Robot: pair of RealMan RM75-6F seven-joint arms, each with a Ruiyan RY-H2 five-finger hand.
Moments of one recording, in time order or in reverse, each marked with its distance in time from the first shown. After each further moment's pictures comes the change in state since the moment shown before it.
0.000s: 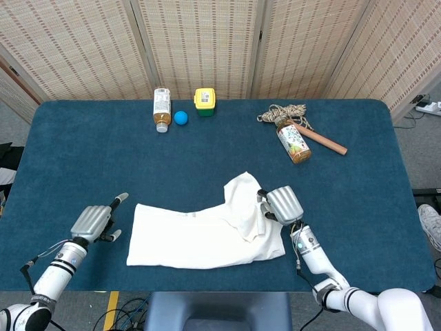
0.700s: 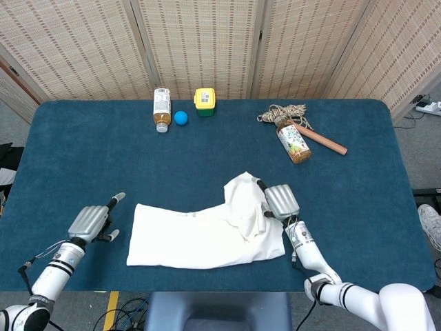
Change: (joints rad) left arm 0.012 0.003 -0.005 0.007 -0.003 0.001 -0.016; right arm 0.036 0.039 0.068 -0.144 0.209 -0.193 -0.201
